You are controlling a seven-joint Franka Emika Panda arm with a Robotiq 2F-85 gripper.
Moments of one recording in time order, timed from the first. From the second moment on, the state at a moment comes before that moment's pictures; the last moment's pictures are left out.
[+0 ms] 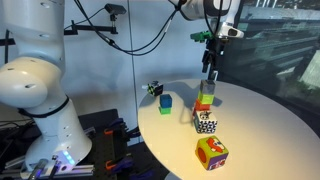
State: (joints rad) arm 0.02 0.30 -0.02 -1.69 -0.07 1.85 0.37
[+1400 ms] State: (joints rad) arm 0.03 0.38 -0.04 -1.70 -0.08 1.91 0.39
